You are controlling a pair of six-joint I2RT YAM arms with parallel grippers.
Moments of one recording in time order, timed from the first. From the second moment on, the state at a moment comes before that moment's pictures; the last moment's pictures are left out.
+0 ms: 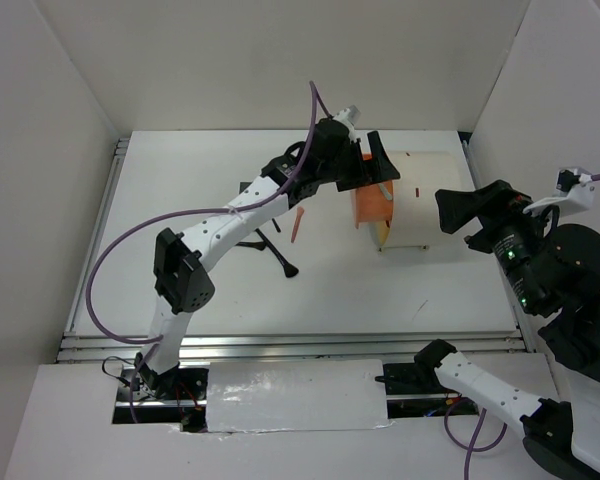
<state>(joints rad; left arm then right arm) -0.79 2.09 2.16 -0.44 0.15 -0.84 0.58 0.75 1.62 -0.94 0.48 0.57</state>
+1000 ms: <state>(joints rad) -0.09 1.75 1.55 -1.06 -0.37 -1.13 0.58 0.94 1.56 -0.91 0.02 0.51</state>
